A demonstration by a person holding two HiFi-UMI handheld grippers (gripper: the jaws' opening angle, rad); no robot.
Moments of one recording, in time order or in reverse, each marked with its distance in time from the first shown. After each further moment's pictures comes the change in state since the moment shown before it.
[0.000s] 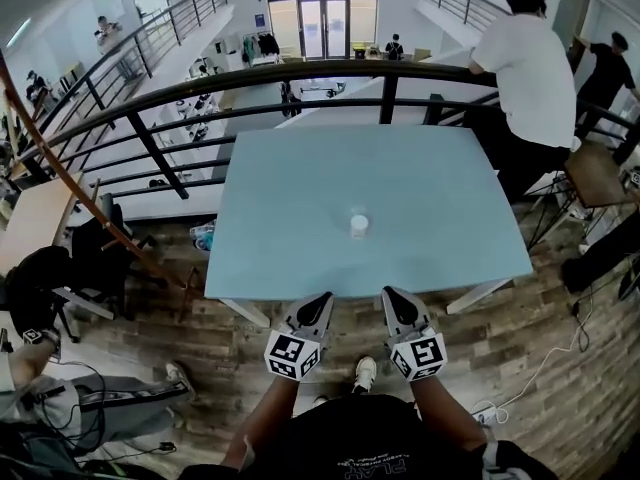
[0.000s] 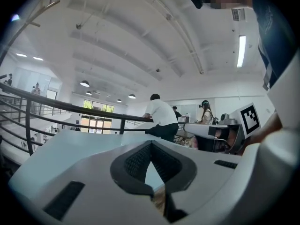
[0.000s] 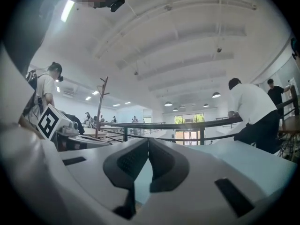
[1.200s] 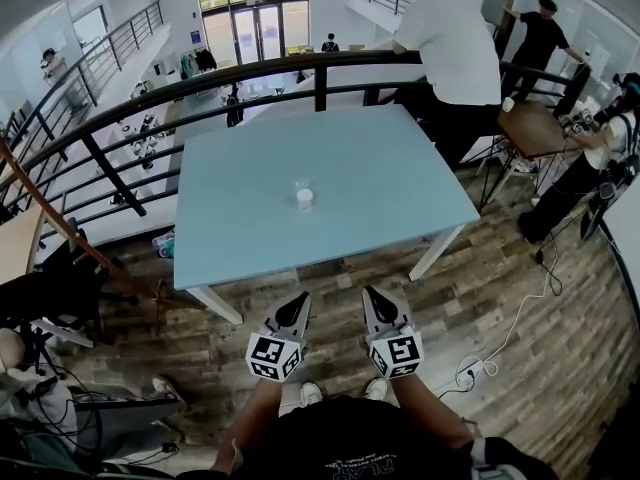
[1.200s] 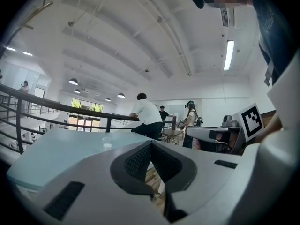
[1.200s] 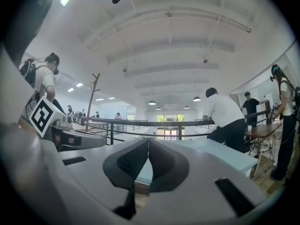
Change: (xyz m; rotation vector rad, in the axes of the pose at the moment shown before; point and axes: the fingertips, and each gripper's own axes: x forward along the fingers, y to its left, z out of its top) left arm -0.077 -0.108 -0.017 0.030 0.011 -0.128; right arm -0.150 0.037 -0.006 -0.017 0.025 -0.237
